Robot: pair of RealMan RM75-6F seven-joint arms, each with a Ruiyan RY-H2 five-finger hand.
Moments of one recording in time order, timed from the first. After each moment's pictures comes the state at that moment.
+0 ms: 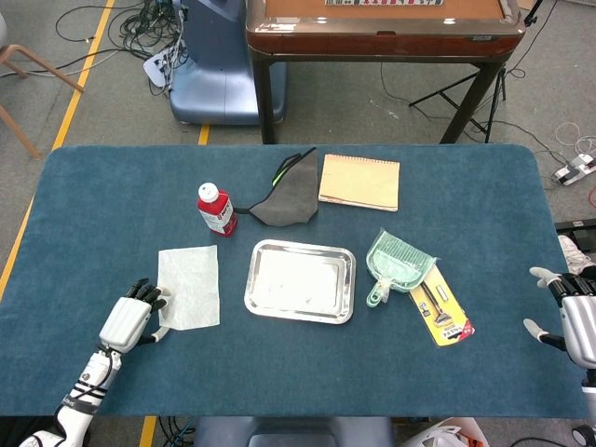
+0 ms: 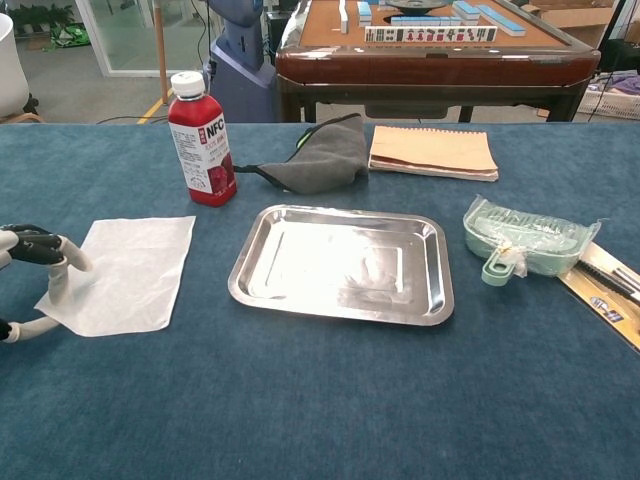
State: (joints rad) left arm -0.34 -1.65 0.02 -0.97 1.61 1.33 -0.19; right arm 0.05 -1.00 0.08 -1.71 -1.47 1.51 -0.09
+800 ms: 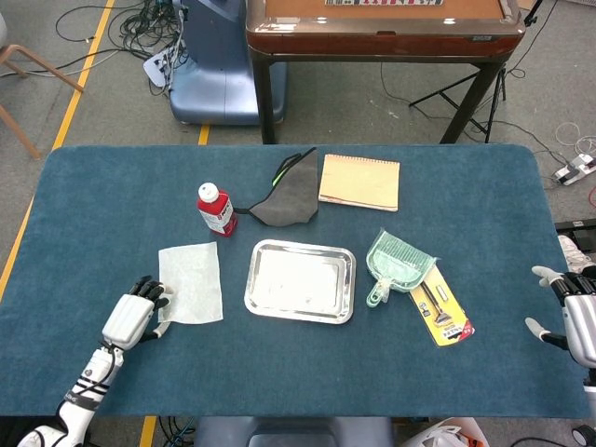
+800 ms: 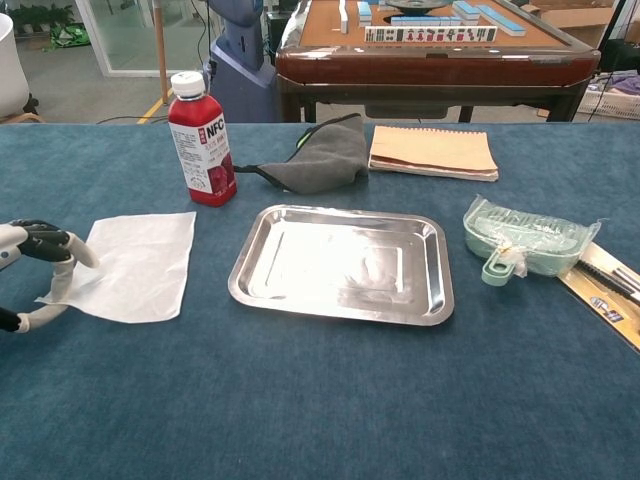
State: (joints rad) left arm -0.37 -1.64 0.02 -0.97 1.61 1.32 -0.21; right arm 0.05 -1.00 0.09 -1.70 -1.46 1.51 -0.08
